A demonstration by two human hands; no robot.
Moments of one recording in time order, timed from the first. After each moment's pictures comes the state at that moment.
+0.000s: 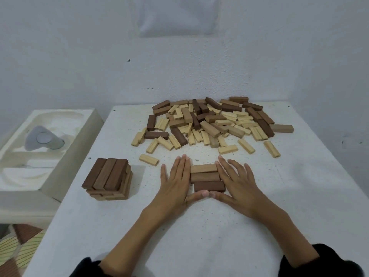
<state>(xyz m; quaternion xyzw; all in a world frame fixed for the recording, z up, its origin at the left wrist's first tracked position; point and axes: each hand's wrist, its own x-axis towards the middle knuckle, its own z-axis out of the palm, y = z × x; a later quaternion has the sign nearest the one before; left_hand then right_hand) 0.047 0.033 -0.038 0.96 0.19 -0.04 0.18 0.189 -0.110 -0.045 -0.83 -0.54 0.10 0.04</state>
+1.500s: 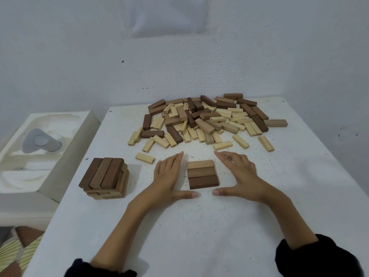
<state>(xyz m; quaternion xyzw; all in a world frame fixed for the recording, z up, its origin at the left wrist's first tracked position) 0.042 0.052 -0.033 0.95 0.17 -0.01 0.27 0.207 -0.118 -0.024 -0.82 -0.51 0.20 0.18</state>
